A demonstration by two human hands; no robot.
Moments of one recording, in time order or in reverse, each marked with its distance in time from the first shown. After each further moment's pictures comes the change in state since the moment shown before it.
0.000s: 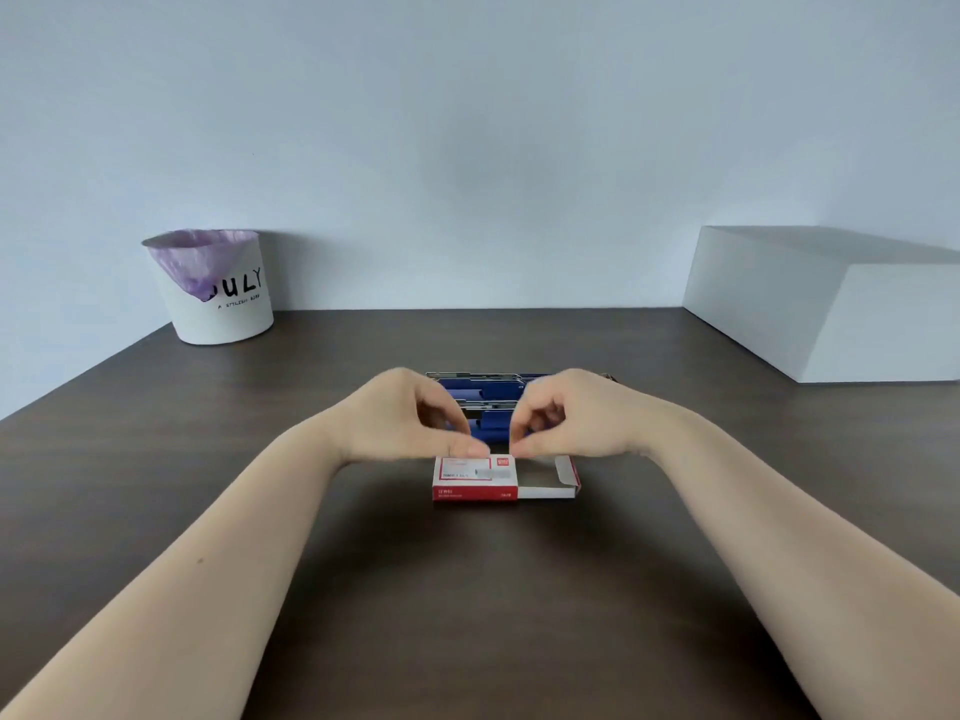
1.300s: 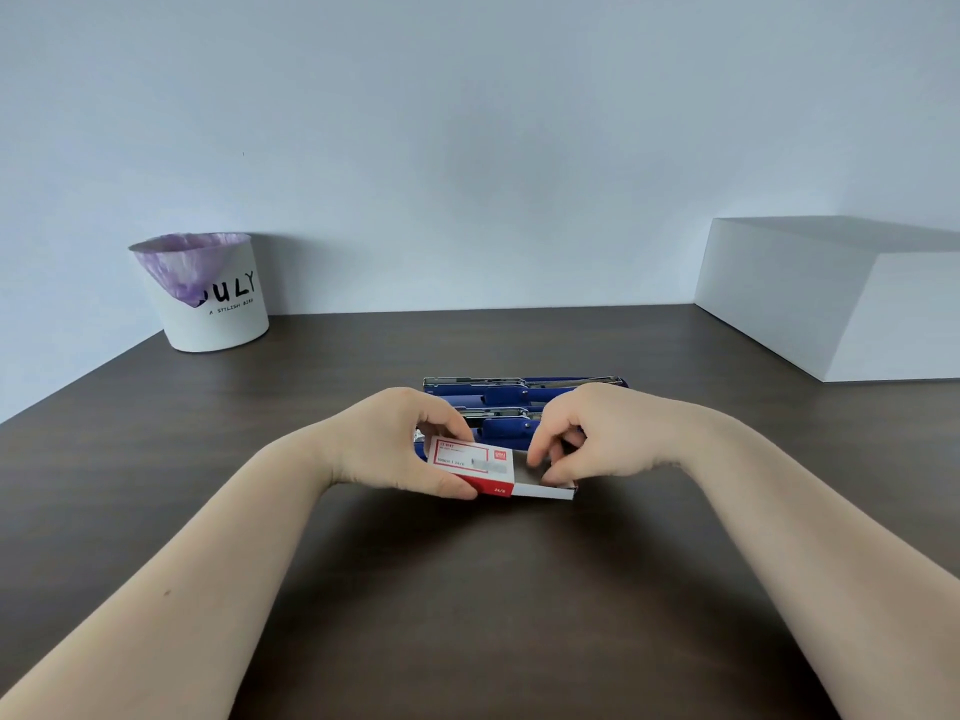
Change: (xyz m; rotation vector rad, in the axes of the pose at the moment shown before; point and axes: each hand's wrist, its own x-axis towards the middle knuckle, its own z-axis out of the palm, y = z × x) left_hand 0.006 -0.013 0.003 0.141 -0.089 0.027; right_hand 0.001 0.015 -0.003 -0.159 -0.110 0.045
